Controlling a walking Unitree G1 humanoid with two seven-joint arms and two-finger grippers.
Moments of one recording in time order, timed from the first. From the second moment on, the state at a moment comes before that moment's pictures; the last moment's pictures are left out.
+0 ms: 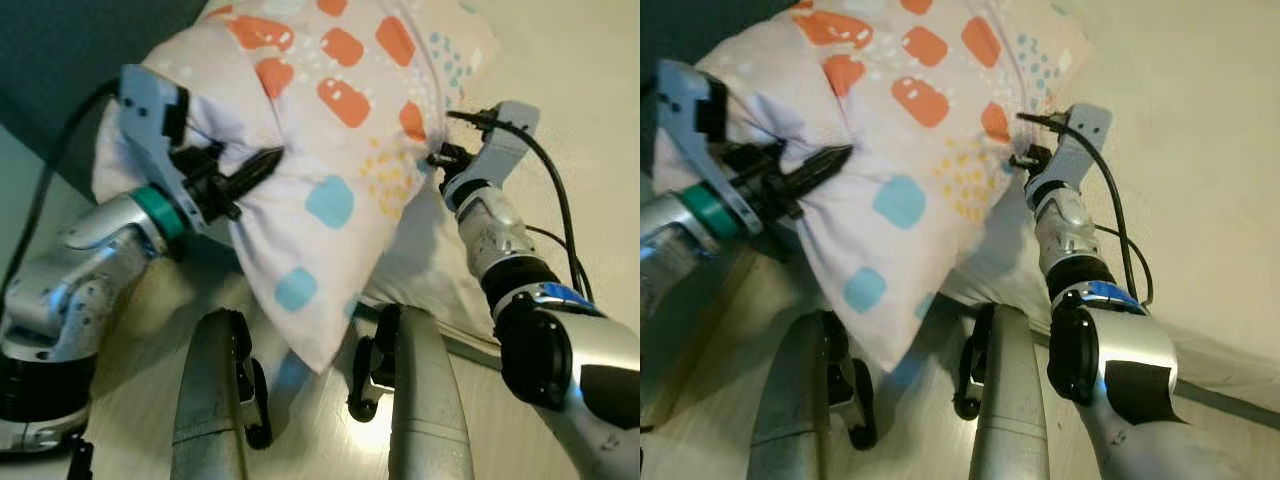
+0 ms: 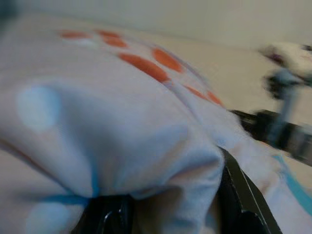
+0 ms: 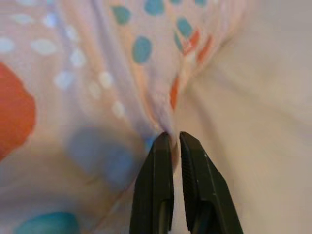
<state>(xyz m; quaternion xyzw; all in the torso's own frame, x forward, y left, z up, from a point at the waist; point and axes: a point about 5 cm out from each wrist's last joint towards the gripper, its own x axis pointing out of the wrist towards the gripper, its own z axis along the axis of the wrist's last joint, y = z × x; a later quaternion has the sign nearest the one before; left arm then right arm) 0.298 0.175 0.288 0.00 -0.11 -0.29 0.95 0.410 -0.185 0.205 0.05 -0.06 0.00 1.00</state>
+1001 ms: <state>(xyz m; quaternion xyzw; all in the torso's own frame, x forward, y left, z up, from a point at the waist) 0.279 0.220 0.302 0.26 -0.04 -0.28 0.92 0.402 -0.193 0.216 0.00 -0.14 0.01 0.99</state>
